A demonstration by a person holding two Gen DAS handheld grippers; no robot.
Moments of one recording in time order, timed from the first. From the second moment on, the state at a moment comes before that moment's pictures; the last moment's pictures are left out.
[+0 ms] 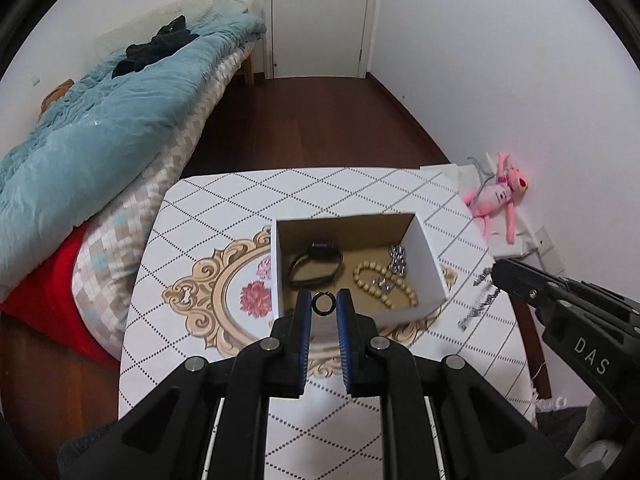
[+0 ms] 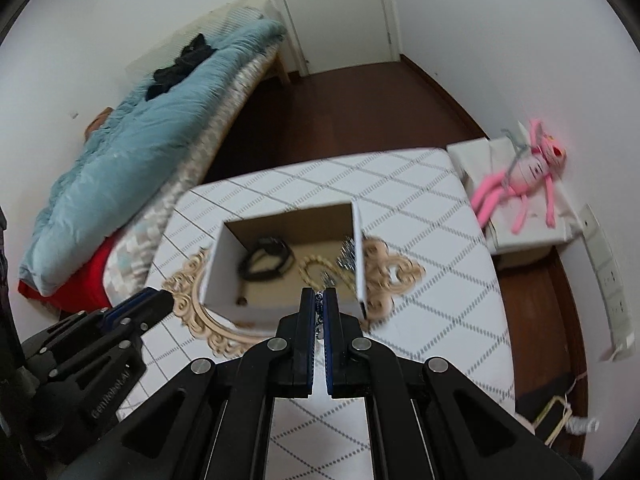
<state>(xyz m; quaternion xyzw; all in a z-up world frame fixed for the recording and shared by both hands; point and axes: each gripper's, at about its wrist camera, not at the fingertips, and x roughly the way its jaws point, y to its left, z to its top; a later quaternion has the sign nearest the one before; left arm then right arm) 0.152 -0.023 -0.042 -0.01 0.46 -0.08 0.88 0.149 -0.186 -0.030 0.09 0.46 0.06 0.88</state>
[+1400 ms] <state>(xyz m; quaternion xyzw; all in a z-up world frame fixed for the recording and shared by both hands) 0.250 0.002 -0.111 0.03 0.56 -0.01 0.83 0.261 -0.181 -0.113 -0.04 0.57 -0.03 0.82</state>
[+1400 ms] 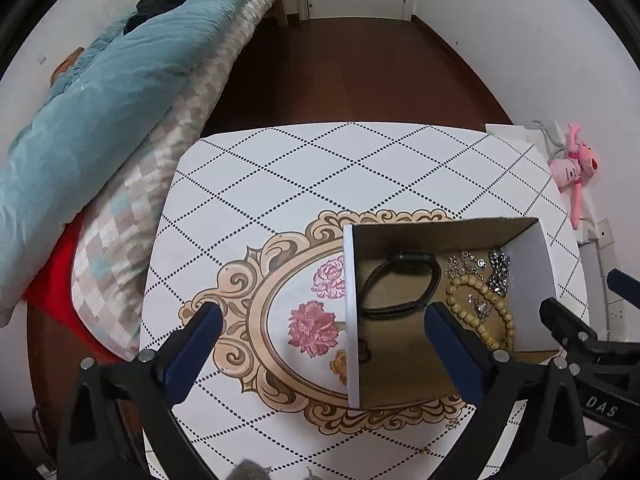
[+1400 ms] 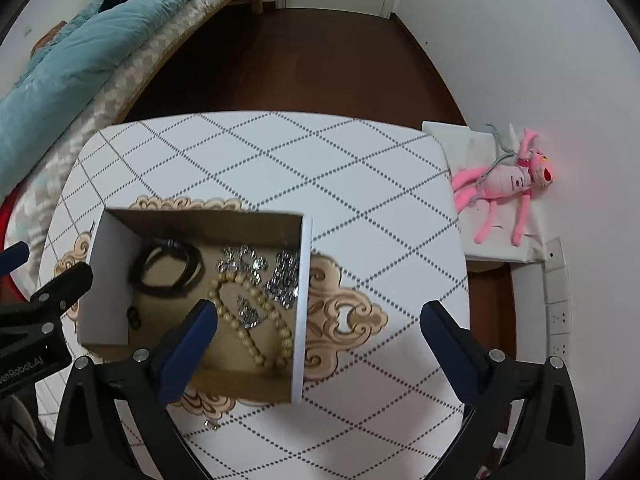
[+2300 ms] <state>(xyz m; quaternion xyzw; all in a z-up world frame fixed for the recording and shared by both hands) 0.155 -0.003 -0.017 0.01 0.47 -0.01 0.88 0.162 -0.193 -0.013 -0.01 0.47 -0.05 0.88</state>
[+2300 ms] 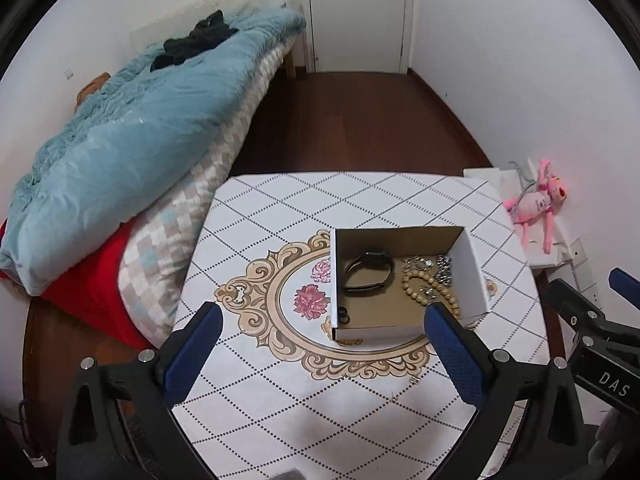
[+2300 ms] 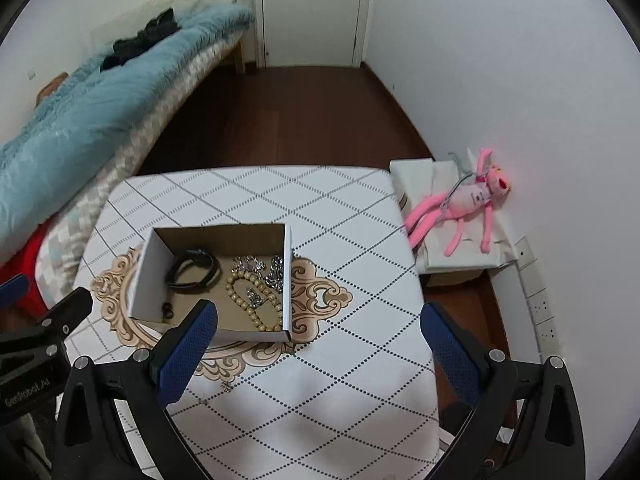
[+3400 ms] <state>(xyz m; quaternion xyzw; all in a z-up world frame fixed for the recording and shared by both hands) 0.134 0.038 -0.173 0.03 0.62 0.07 0.78 0.146 -0.169 -0.160 0.11 0.59 0.06 0.80</state>
